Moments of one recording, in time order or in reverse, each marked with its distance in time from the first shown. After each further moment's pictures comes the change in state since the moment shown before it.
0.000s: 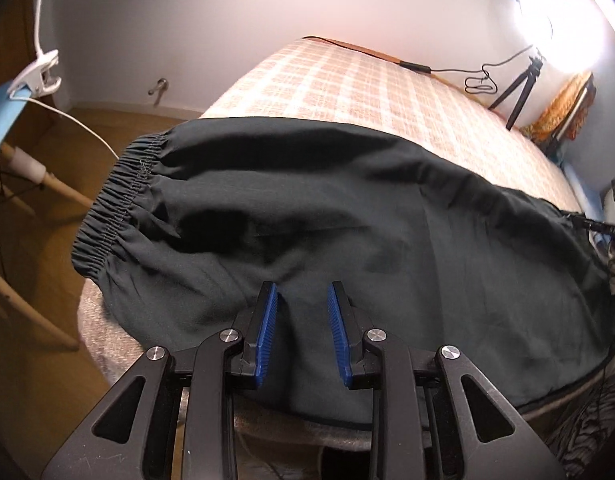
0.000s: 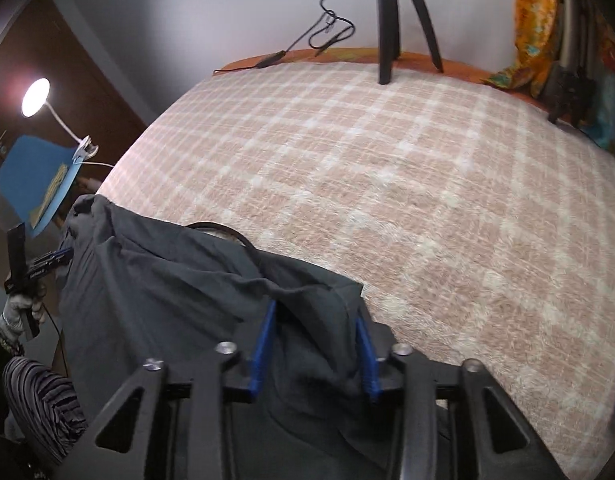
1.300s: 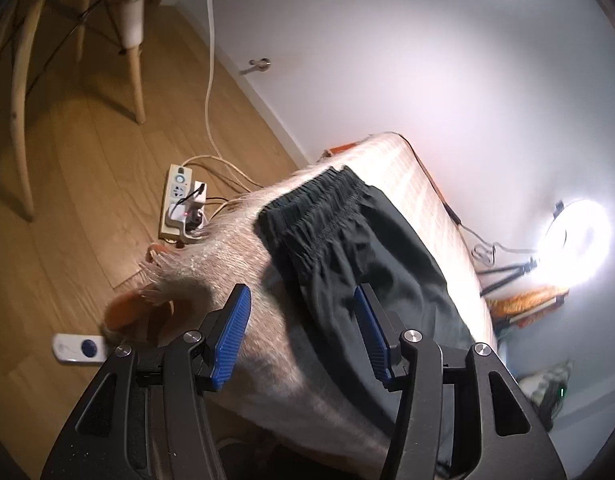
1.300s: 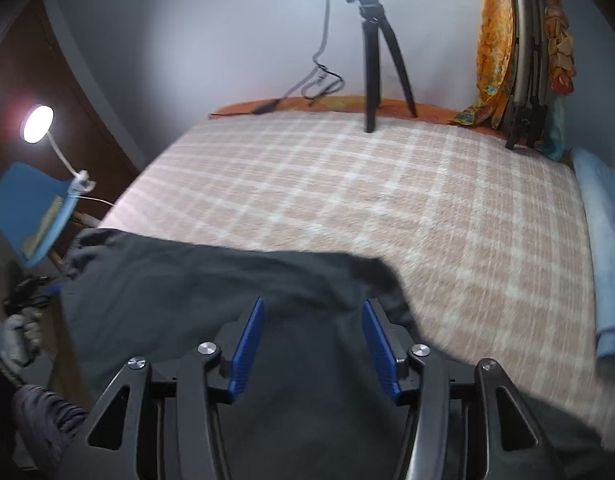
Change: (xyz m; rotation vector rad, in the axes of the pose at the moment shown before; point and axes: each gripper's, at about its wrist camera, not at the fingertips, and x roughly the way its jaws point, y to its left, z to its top) left arm -0.033 0.144 -0.038 -0.661 -0.167 -0.222; right arm -0.059 0.035 -0.017 0.066 -0.152 -0.061
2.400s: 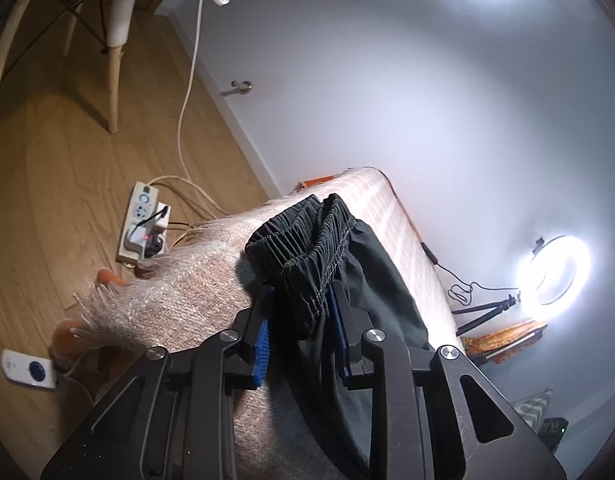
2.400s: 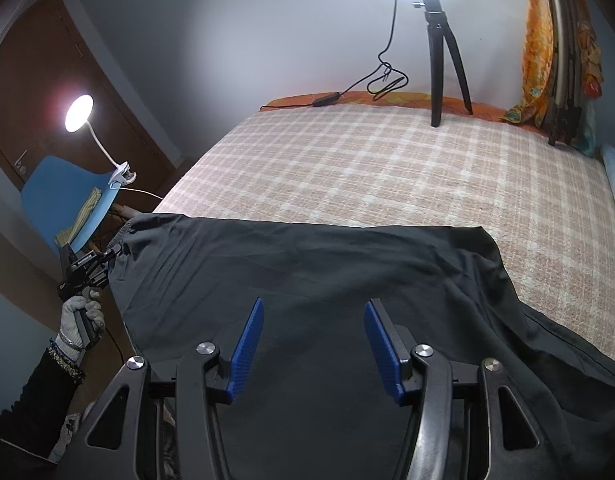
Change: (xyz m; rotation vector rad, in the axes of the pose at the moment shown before) left arm 0.031 0.000 0.005 -0.053 -0.126 -0.134; right arm -0.014 0.070 -0.014 -0.011 0.018 0.093
